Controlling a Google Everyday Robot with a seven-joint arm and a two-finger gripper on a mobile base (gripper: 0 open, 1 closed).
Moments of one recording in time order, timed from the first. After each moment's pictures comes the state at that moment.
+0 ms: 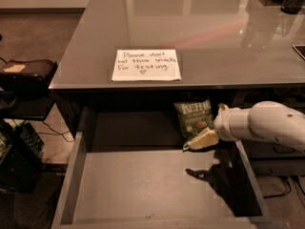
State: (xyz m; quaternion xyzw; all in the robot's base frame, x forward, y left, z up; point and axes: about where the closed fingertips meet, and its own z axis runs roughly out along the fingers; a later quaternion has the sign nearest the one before) arm 0.569 -0.182 0.670 -0.41 0.84 0.06 0.36
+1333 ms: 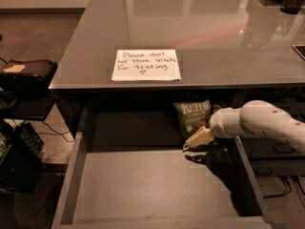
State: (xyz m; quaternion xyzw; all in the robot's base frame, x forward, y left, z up) arm 0.607 -0.182 0.625 -0.42 0.83 0.08 0.35
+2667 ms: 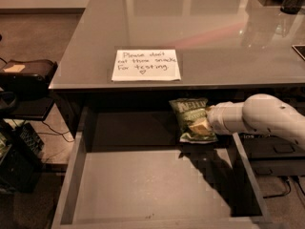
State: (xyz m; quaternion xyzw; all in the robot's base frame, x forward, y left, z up) arm 0.592 -0.159 0.670 -0.43 0.82 0.08 0.37
